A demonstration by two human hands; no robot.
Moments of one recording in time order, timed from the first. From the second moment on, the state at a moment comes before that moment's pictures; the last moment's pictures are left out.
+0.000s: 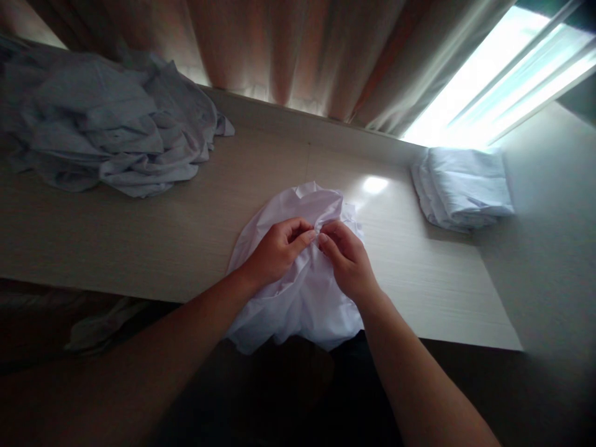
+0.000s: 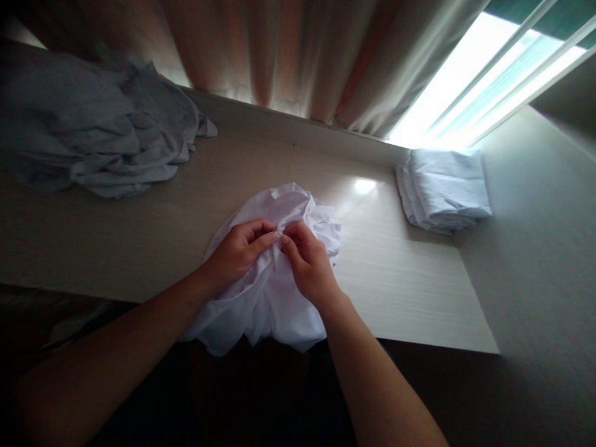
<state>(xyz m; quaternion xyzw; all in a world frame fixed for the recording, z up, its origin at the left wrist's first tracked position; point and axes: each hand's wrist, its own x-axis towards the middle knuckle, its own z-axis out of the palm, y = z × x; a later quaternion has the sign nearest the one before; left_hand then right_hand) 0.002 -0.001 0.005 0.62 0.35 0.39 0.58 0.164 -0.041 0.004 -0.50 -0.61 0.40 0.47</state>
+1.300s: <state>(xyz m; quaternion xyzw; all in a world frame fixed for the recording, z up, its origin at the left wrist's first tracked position) -0.008 0.001 0.013 0.52 0.31 0.38 0.70 0.163 -0.042 0.013 -0.47 -0.50 0.56 0.46</state>
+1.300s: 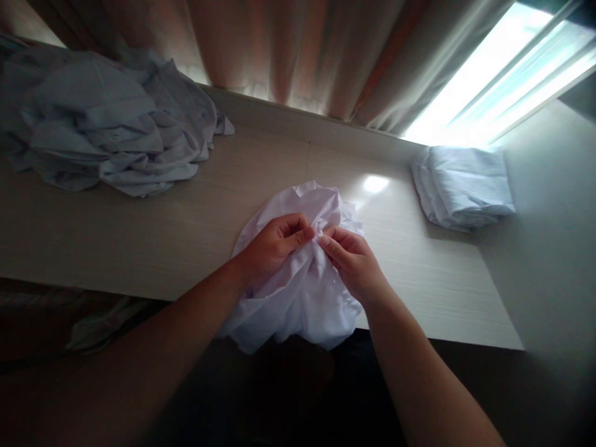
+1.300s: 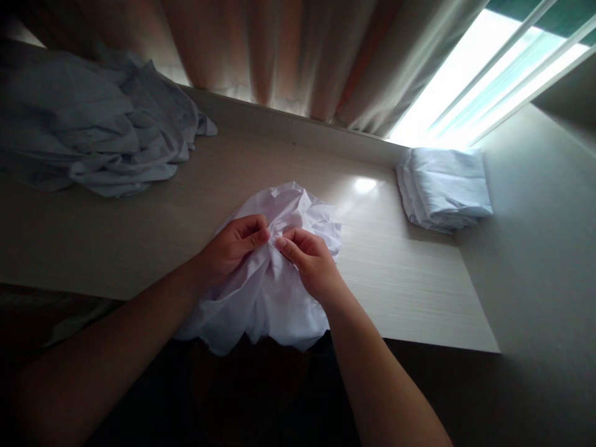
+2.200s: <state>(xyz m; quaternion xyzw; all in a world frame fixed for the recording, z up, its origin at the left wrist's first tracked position) -0.010 0.005 0.009 0.63 0.30 0.35 0.63 0.162 -0.043 0.014 -0.48 -0.50 0.51 0.51</state>
